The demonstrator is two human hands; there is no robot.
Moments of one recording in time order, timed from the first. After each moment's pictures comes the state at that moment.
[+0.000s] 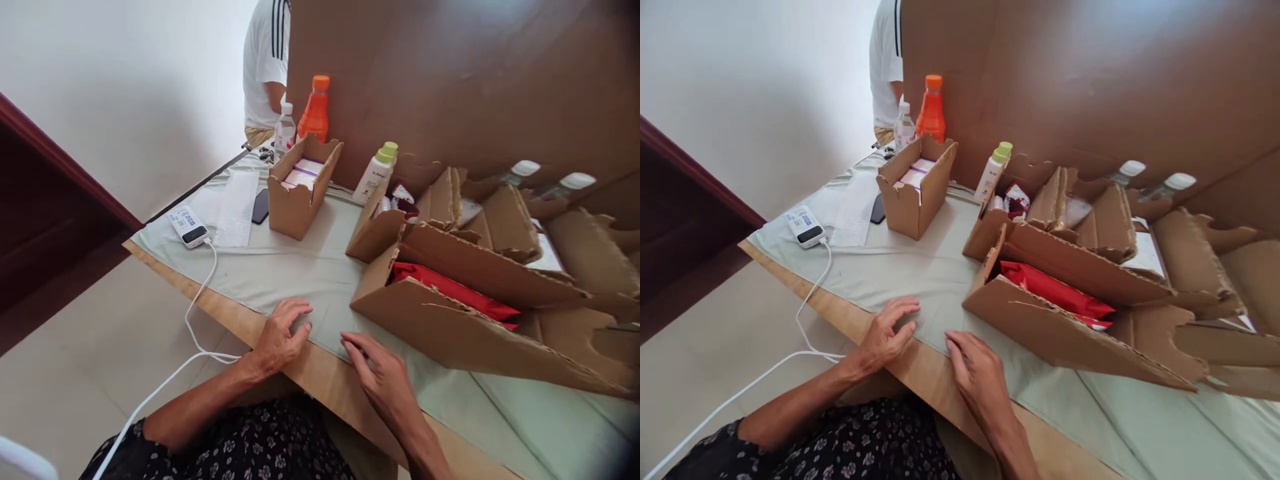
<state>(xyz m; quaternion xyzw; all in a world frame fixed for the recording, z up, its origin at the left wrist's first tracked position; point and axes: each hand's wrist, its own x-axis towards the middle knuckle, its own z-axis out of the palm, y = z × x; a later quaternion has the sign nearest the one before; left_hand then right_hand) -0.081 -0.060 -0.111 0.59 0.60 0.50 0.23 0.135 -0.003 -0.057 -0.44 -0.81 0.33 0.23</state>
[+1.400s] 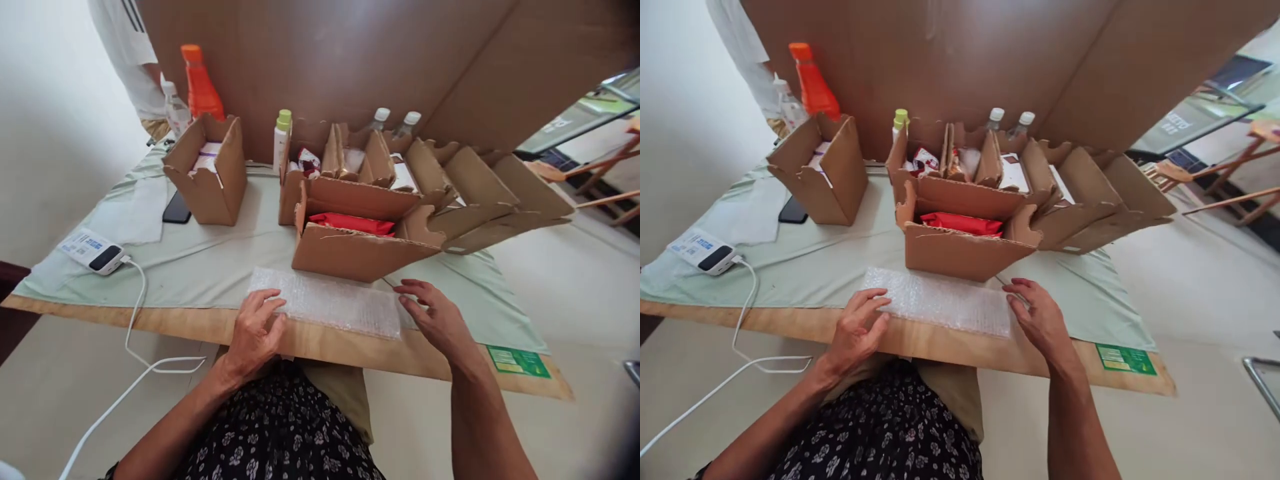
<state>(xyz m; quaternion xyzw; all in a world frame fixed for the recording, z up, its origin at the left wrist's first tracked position) -0.046 -0.076 -0.085 0.68 0.54 0.46 0.16 0.319 -0.008 -0.046 -0.65 -0.70 0.19 0.23</state>
